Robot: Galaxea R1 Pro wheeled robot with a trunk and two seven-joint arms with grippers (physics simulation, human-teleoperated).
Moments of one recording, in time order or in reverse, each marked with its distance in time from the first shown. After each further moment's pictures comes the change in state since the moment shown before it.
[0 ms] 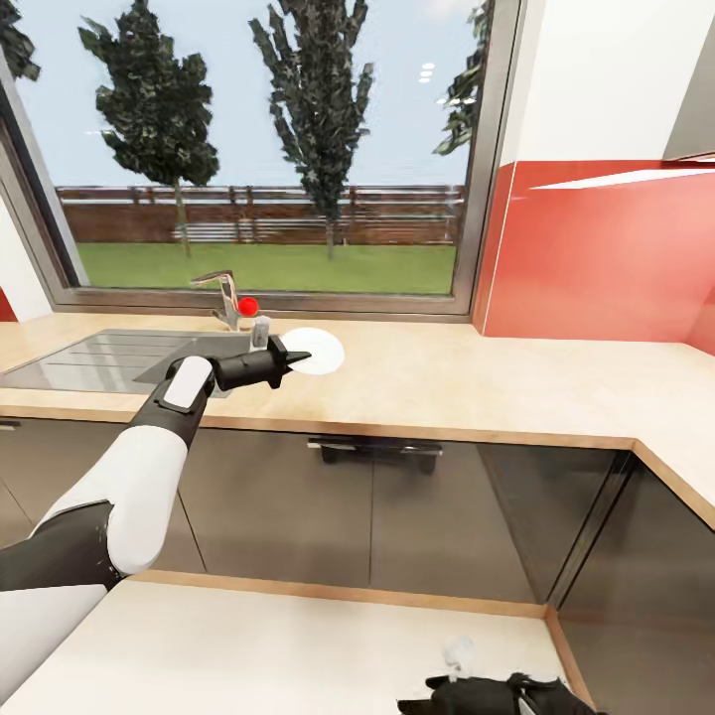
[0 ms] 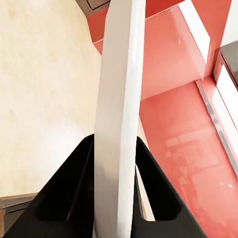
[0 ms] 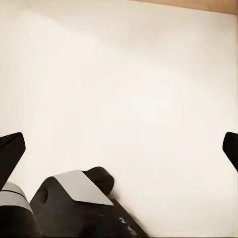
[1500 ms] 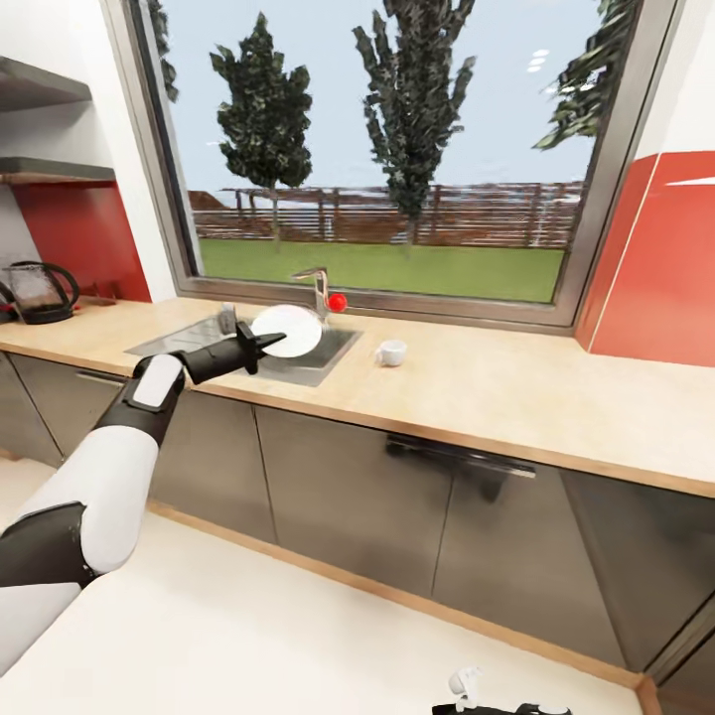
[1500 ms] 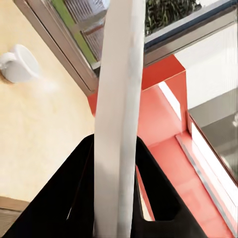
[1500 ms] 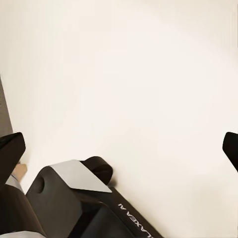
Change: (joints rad) left arm 0.002 0.089 0.001 -0.022 0.001 0.001 -0.215; right arm 0.001 0.008 -0.002 0.131 0.003 -0.099 -0.009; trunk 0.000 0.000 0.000
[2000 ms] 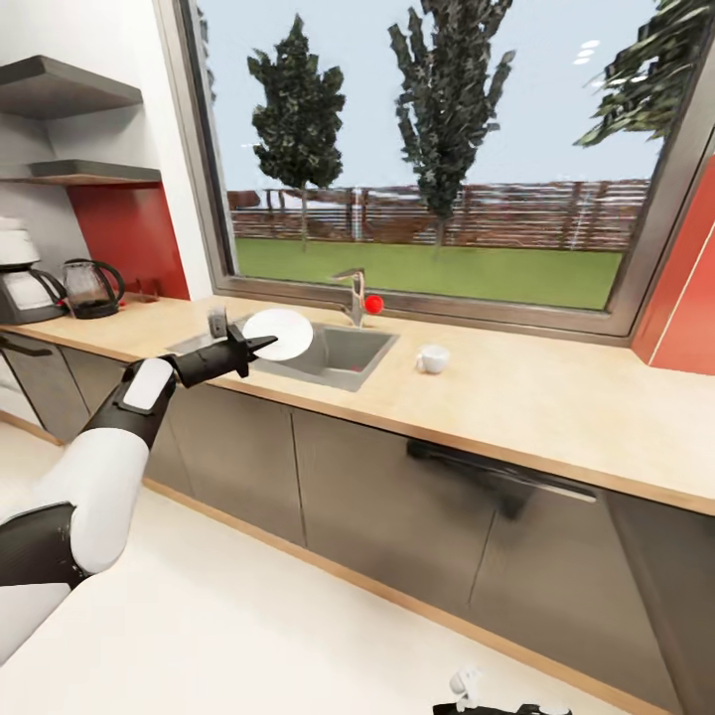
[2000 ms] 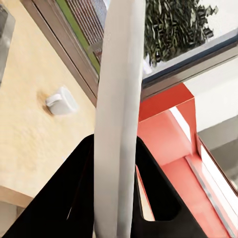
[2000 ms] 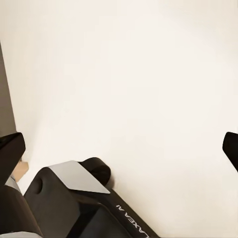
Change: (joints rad) left arm 0.002 0.034 -0.001 0.026 -0.001 -0.001 -0.019; right arm 0.000 -0.001 0.000 0.002 -0.001 -0.011 -0.002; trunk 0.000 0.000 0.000
